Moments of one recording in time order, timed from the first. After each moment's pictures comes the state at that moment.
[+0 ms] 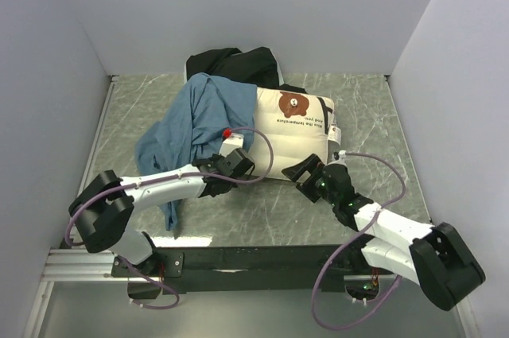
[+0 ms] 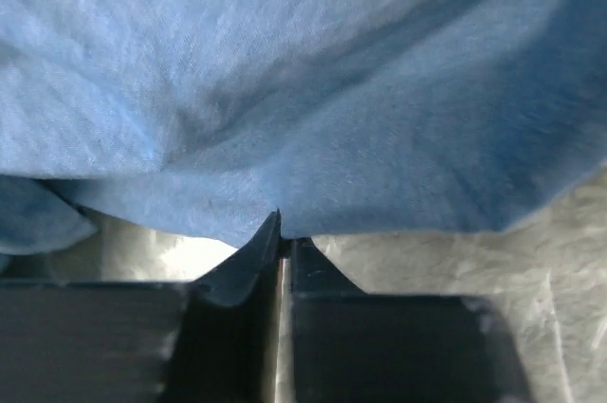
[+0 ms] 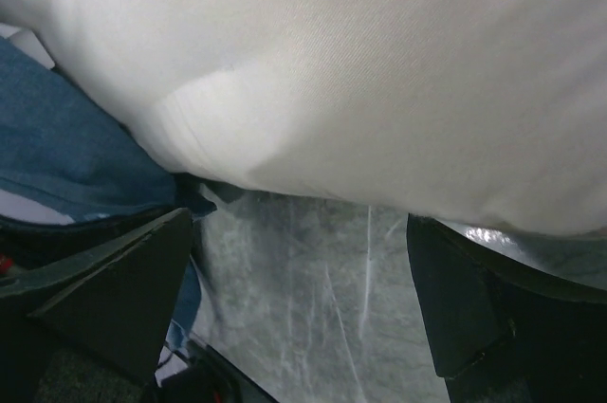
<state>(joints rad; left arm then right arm) -0.93 1.50 0.91 -0.43 -0.58 -0.60 0.51 1.03 0.22 0.30 -0.02 1.17</state>
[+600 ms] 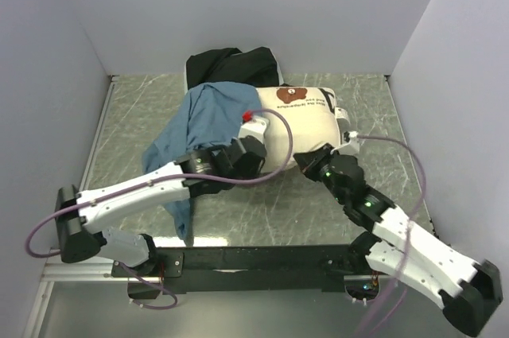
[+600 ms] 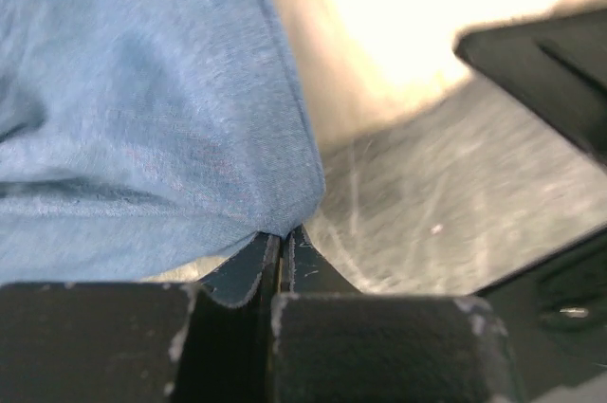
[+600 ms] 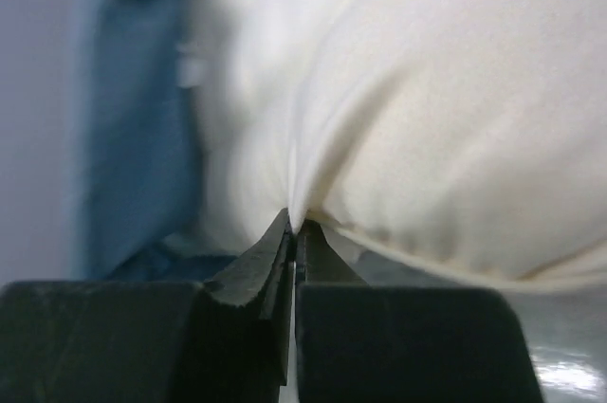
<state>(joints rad) -1.14 1.39 1.26 -0.63 -0.48 -0.56 0.63 0.81 0.45 -0.02 0.26 1.01</state>
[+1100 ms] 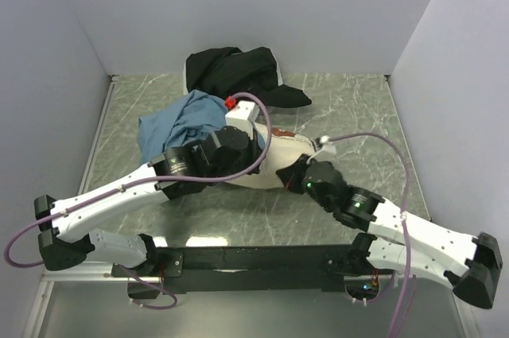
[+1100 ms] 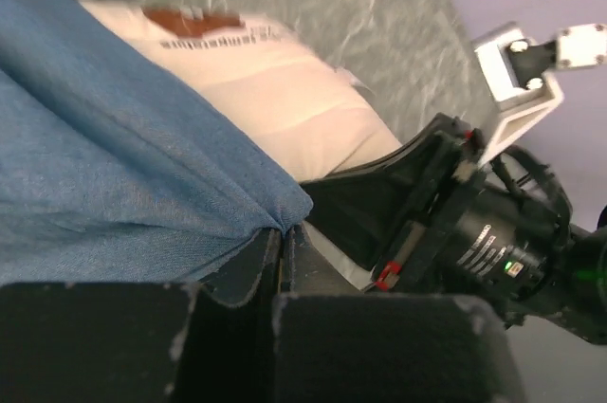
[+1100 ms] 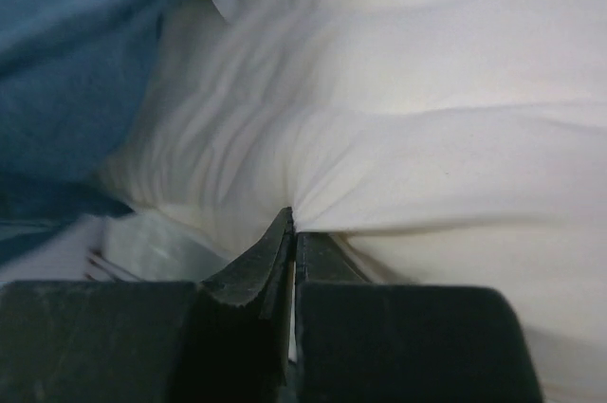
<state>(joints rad) -1.13 1.26 1.39 -0.58 -0.40 -0.64 0.93 0.81 0.62 -0.18 0.39 0.94</state>
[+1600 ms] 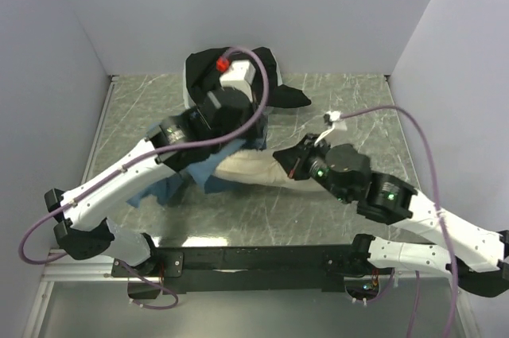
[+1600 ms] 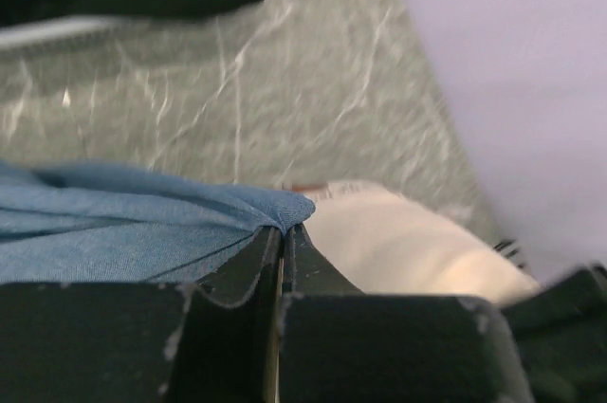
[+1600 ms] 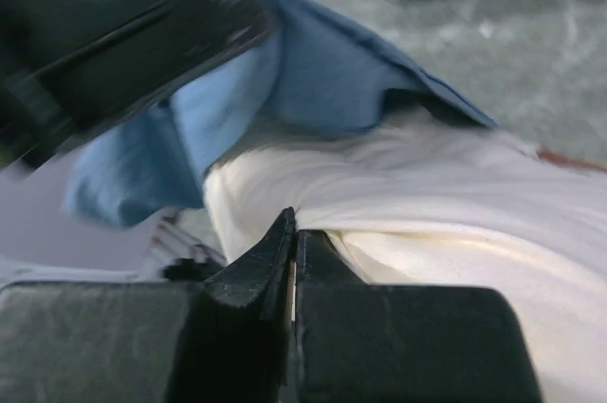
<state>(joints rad) -1.06 1.42 1.69 -0.73 -0.41 -0.68 1.09 0.86 1.03 -0.46 0.44 0.82</state>
